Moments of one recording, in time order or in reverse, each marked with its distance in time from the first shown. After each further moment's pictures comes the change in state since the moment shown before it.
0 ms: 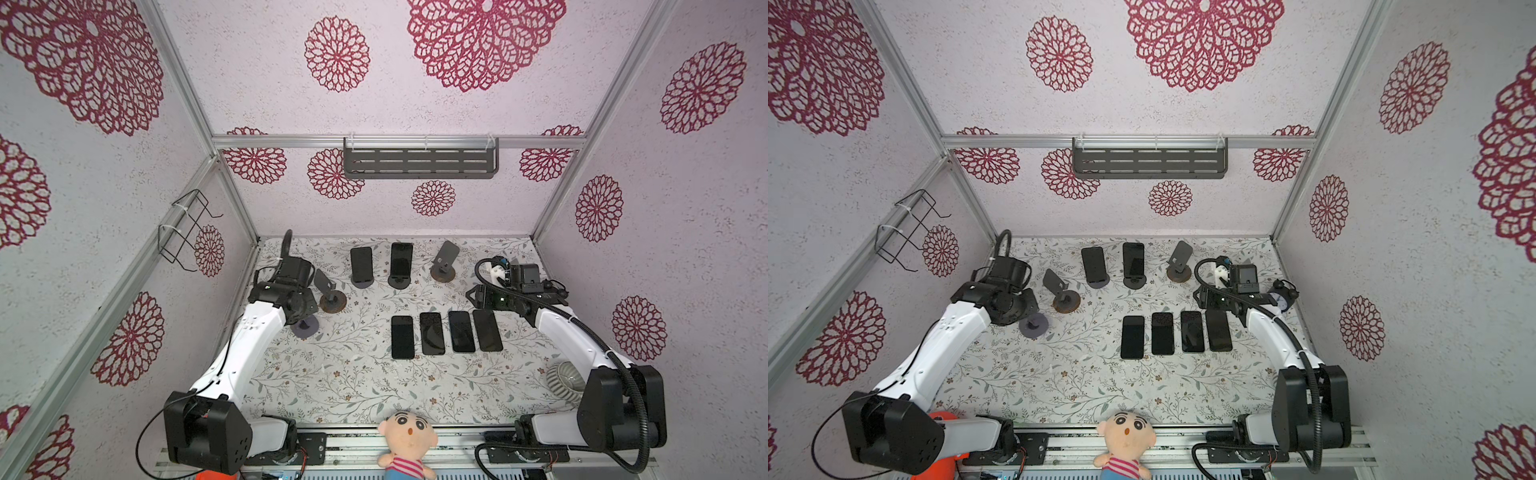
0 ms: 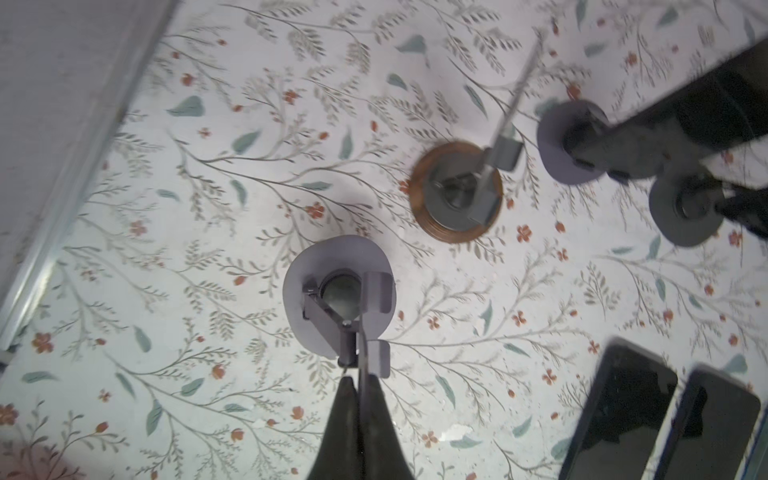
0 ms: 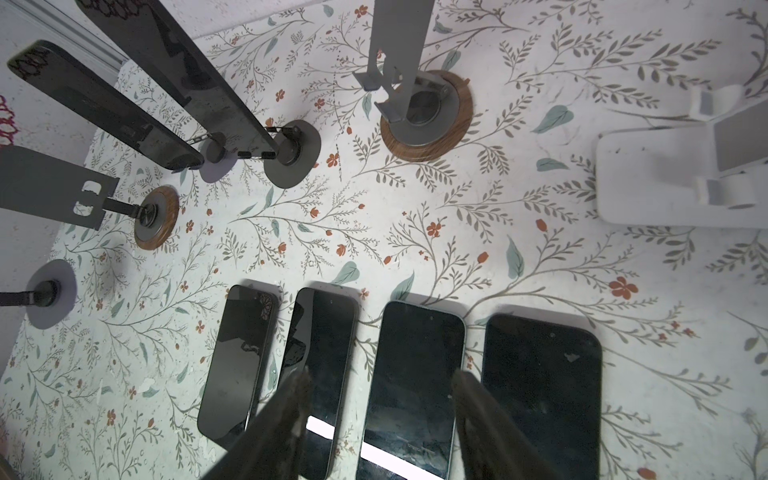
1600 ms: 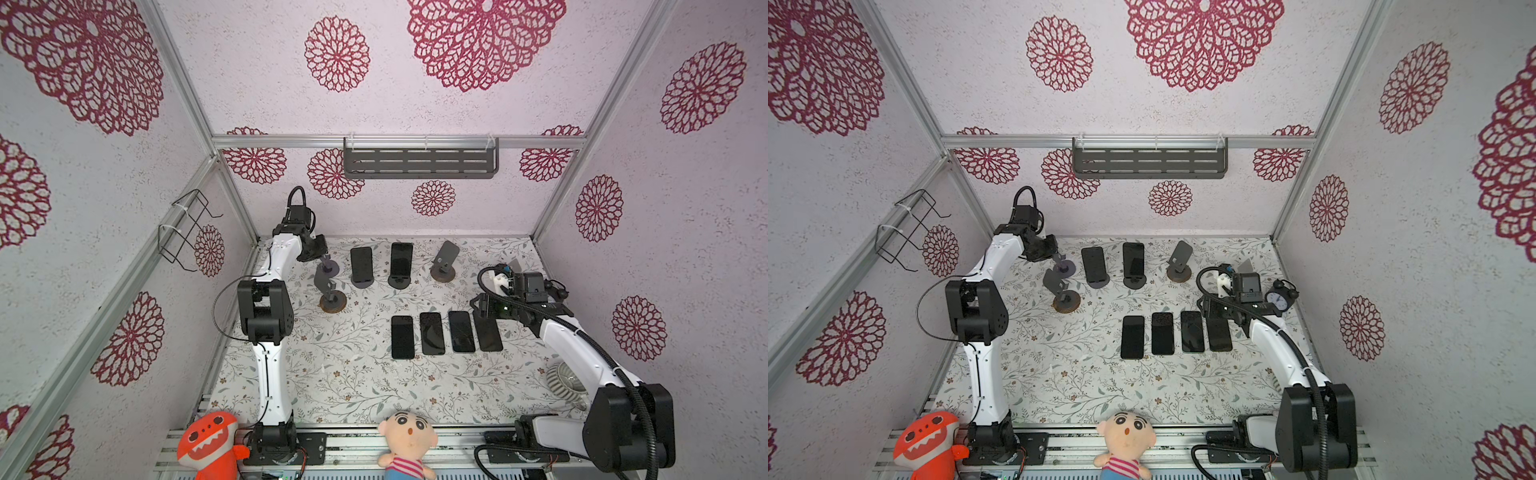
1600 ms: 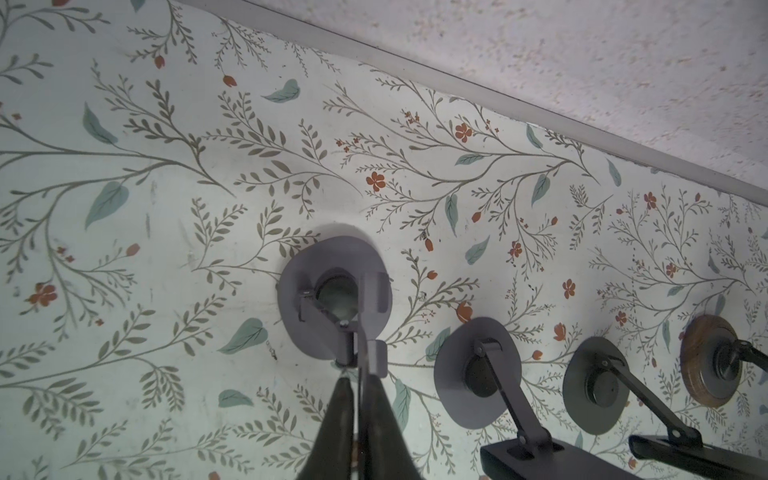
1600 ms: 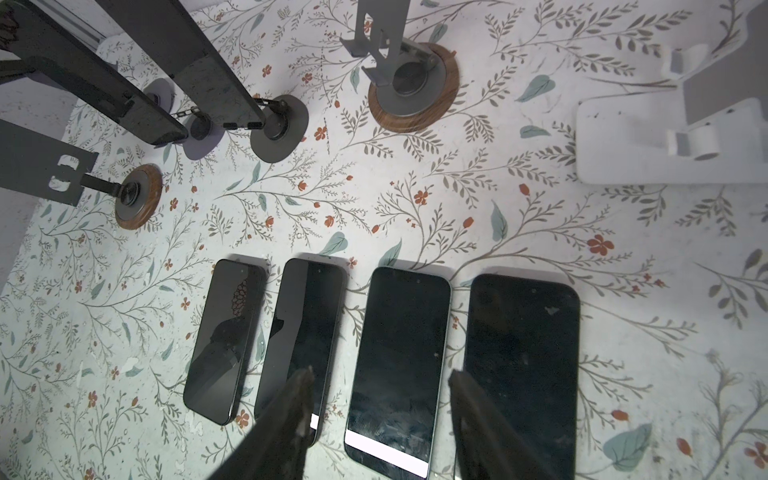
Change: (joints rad) left arm 0.083 1.013 0.966 0.102 0.368 0.306; right arm -0.005 -0.098 -0.078 -0.042 0.034 -0.025
